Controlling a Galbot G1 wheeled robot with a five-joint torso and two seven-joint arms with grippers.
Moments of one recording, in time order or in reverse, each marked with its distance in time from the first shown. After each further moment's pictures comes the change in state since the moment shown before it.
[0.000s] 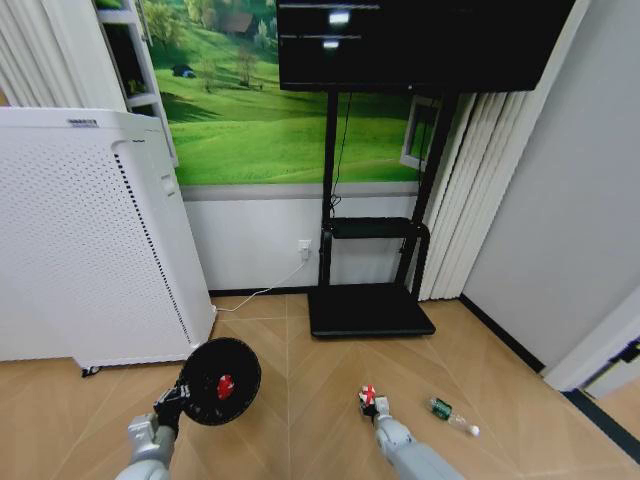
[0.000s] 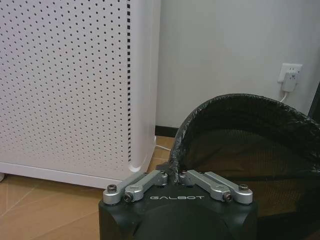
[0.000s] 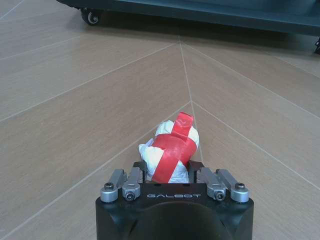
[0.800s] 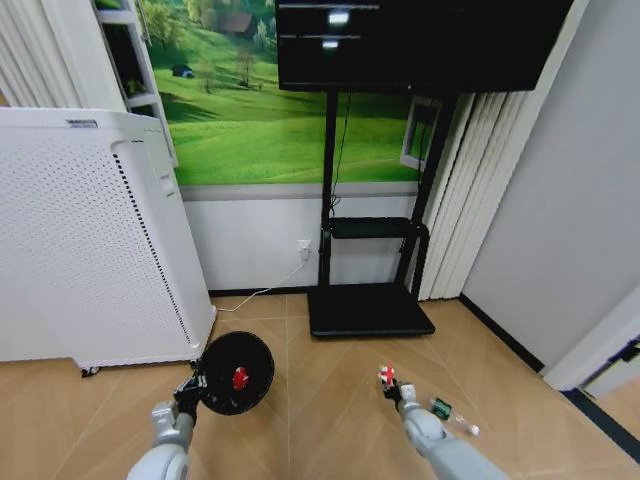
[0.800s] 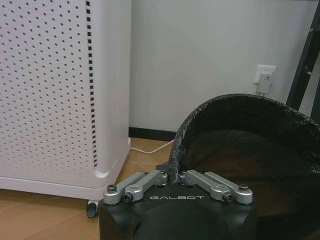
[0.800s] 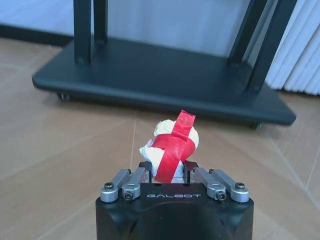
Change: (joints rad) left arm -0.126 0.009 0.118 0.084 0.015 -0.001 -0.012; right arm -0.136 -0.313 0.082 0.477 0.070 -0.042 0.038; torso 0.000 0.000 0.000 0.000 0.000
